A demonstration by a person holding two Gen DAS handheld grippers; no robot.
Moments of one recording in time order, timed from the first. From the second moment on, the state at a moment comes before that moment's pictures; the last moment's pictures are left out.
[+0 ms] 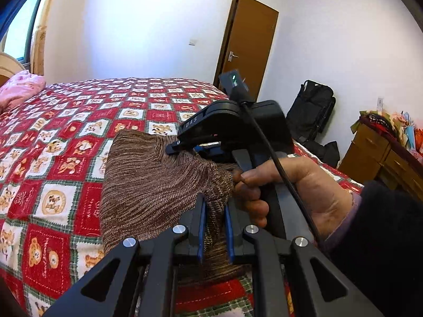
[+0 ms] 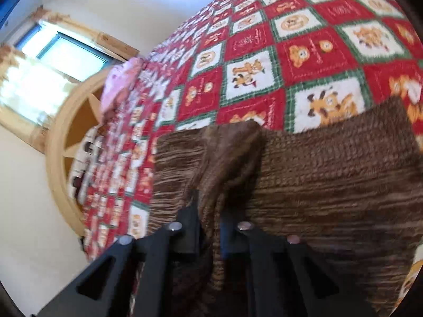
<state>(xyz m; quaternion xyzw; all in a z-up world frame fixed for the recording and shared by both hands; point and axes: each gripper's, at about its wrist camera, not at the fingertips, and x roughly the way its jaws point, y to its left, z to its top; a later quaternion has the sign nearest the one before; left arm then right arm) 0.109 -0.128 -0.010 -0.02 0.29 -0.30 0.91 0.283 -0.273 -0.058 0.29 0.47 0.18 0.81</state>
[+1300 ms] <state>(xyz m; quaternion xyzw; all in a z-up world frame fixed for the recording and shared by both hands) 0.096 -0.130 -0.016 0.07 0.34 -0.24 0.91 0.114 -0.327 -0.003 0.05 0.40 -0.01 0.92</state>
